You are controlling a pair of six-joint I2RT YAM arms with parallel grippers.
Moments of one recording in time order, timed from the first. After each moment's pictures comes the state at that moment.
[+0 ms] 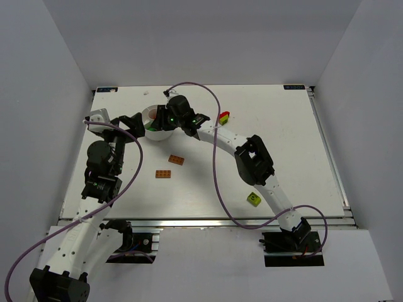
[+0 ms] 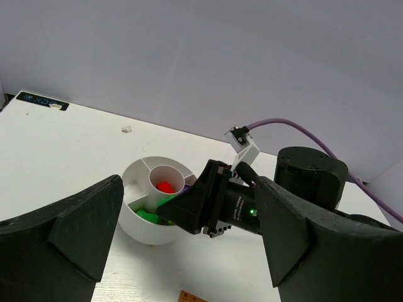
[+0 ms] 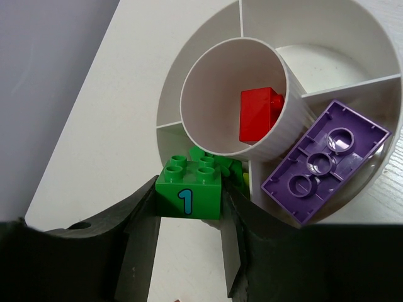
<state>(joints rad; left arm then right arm) -0.24 0.75 0.70 0.21 -0.24 -0.32 0.83 2.46 2.17 -0.12 -0.18 0.56</state>
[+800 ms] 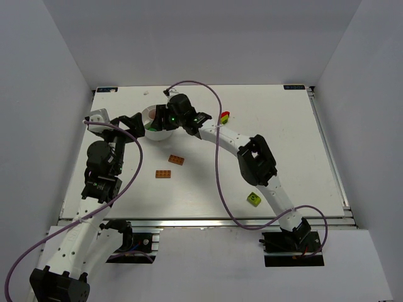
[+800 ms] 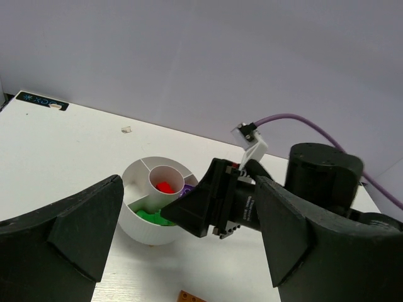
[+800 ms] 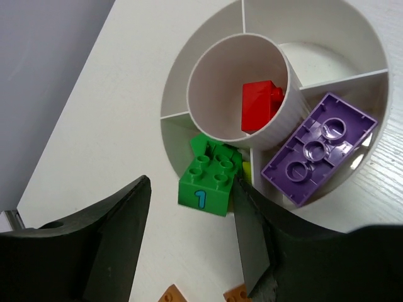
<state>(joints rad) -0.24 0.75 0.70 0.21 -0.24 -0.32 0.83 2.43 2.15 -0.14 -0.18 0.52</state>
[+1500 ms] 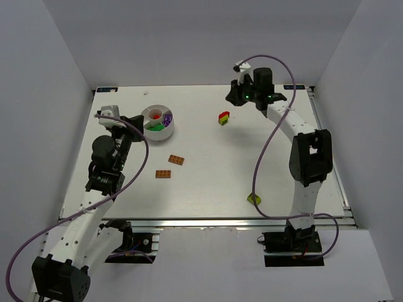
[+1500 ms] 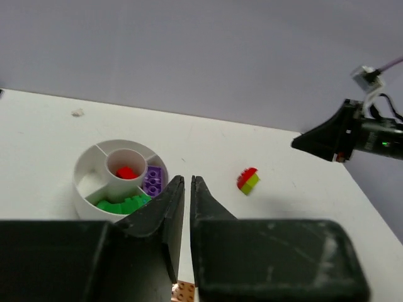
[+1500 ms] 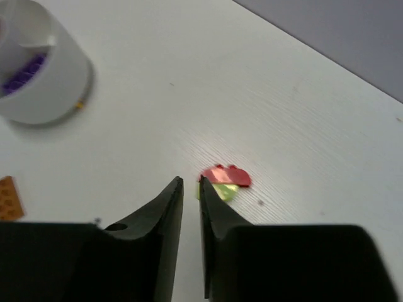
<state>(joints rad) -0.24 0.82 0.69 0.24 -0.07 -0.34 0.33 1.98 1.68 -0.13 -0.48 -0.10</state>
